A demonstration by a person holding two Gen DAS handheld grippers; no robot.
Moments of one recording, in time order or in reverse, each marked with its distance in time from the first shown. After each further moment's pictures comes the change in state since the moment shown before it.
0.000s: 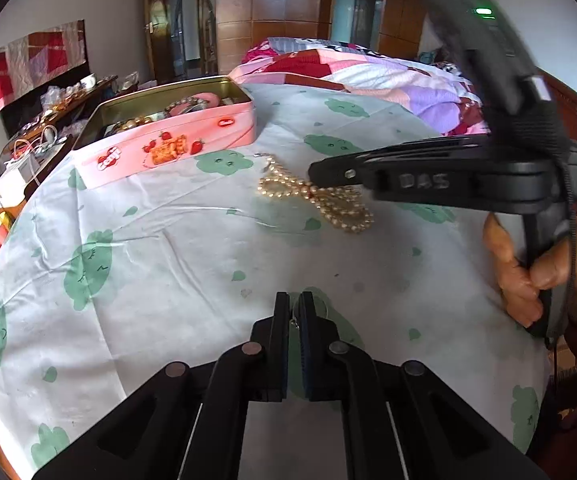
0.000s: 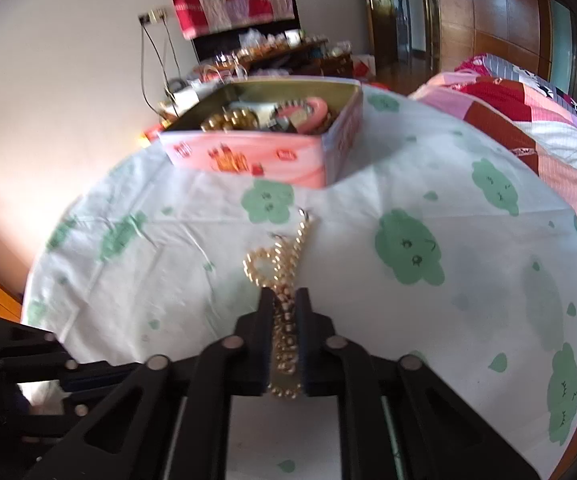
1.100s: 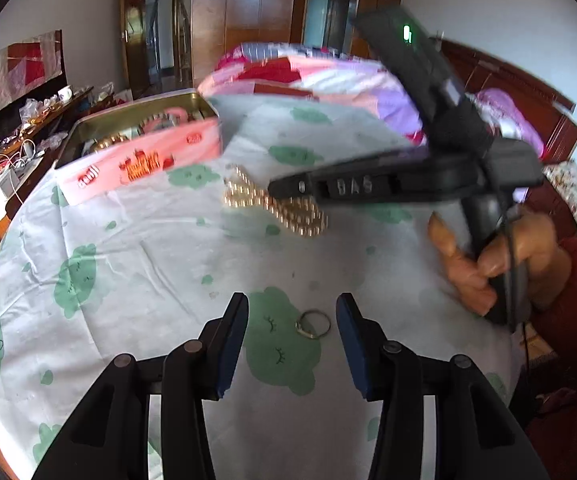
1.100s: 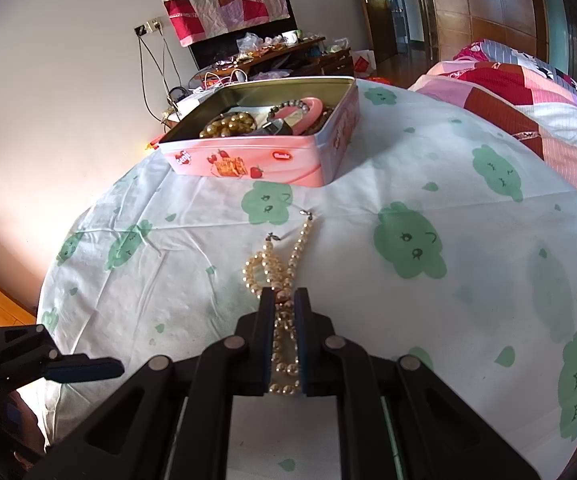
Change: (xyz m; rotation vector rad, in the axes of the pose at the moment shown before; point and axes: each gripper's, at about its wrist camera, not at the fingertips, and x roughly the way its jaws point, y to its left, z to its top) left arm -0.011 -0.015 0.001 0.069 0.005 -0.089; right arm 0.005 -0.008 0.000 0.052 0.019 0.037
